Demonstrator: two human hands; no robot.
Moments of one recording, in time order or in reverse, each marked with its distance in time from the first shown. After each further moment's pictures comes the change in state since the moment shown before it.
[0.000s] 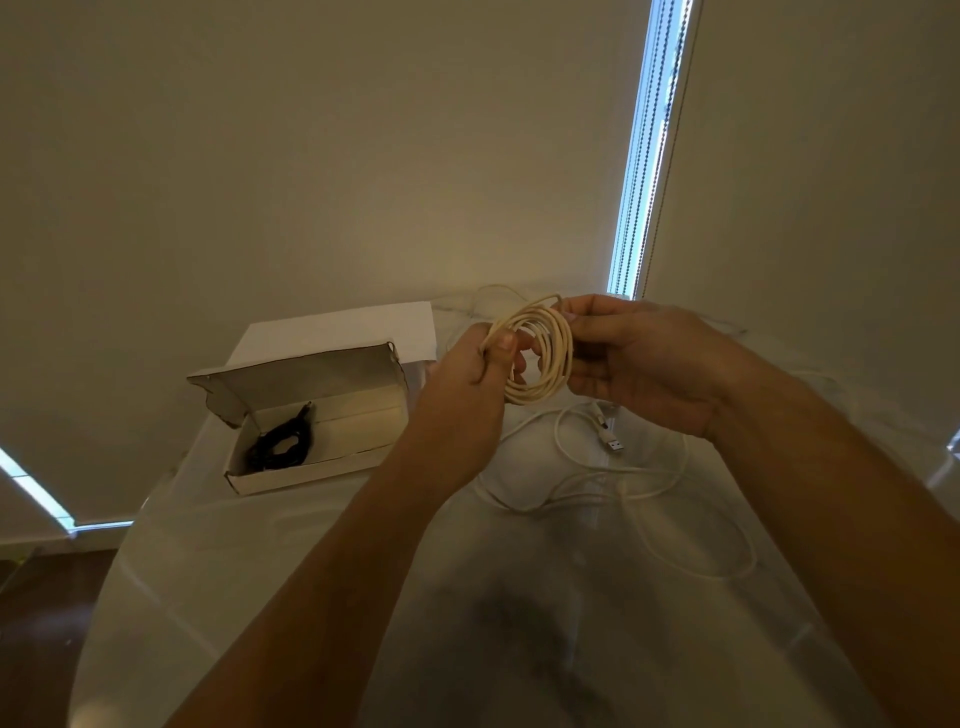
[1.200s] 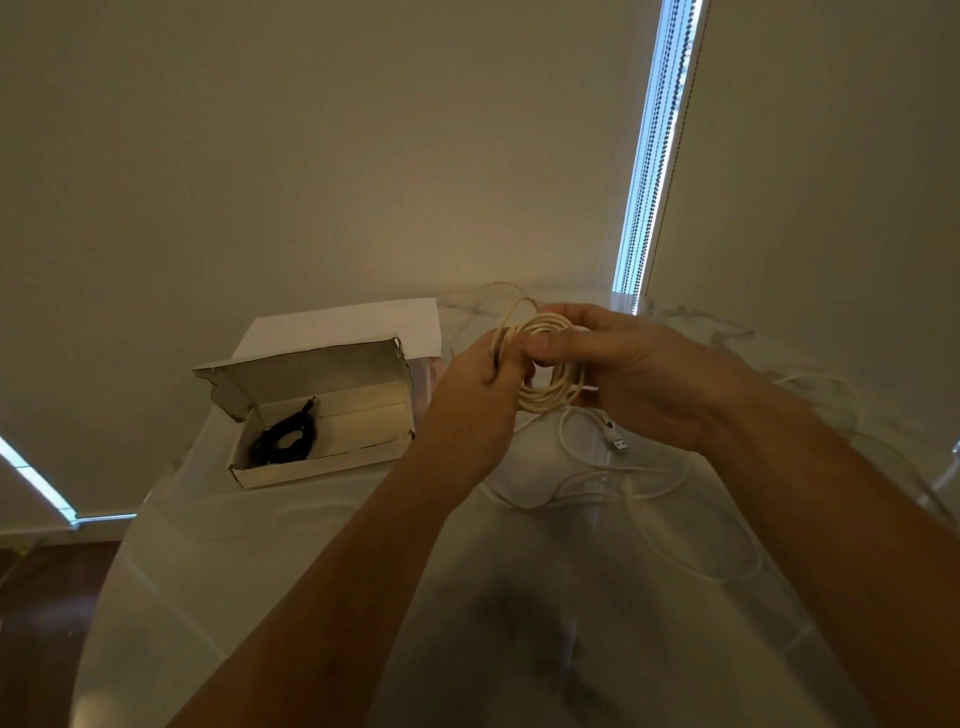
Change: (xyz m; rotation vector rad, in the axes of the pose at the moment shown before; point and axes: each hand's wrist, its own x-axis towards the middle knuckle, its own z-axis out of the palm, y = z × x) left_hand 0.002 -0.008 0.008 -0.034 0.002 -0.006; right_hand -0.002 0.008 0.010 -0.142 -0.109 -0.032
